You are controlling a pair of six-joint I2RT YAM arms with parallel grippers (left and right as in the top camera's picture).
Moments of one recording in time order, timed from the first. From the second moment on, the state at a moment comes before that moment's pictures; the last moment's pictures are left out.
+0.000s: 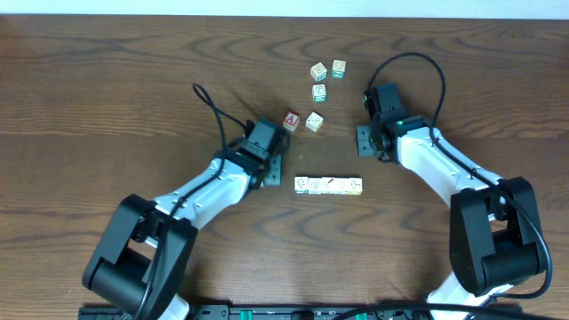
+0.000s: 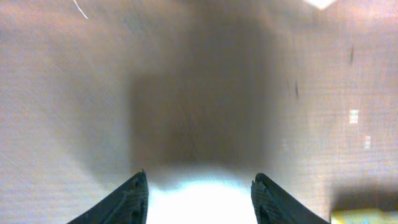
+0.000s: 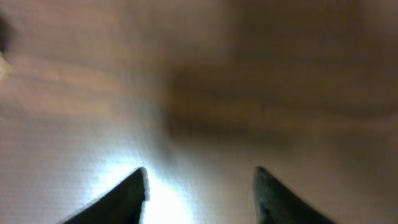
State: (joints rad) left arm -0.50 1.73 0.94 -0.35 -0.12 -0.43; right arm 0.28 1.83 1.12 -0.41 0.16 0.18
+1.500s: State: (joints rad) left arm -0.19 0.83 0.95 -0.41 -0.35 -0.03; right arm 0.15 1.31 1.12 -0.28 0.27 -0.16
